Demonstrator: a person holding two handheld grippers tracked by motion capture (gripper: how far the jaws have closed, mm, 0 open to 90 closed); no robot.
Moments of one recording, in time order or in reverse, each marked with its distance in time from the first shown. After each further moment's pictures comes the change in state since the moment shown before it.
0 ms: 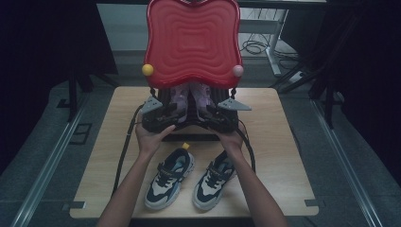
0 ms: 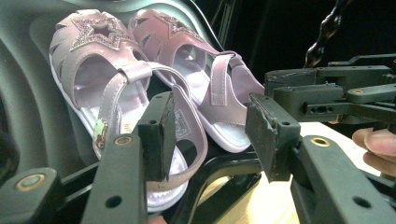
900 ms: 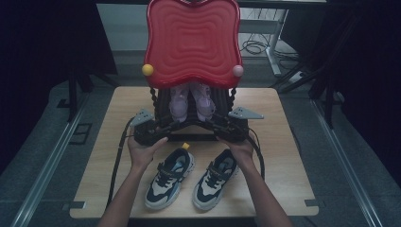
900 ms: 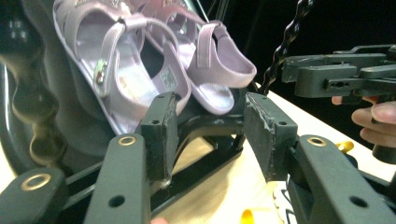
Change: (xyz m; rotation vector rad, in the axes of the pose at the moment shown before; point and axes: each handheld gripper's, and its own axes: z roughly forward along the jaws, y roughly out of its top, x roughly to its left) left arm -0.008 -0.025 -0.033 0.023 -0.016 -0.050; right arm -0.004 -0.014 -0.036 0.018 0.069 0.015
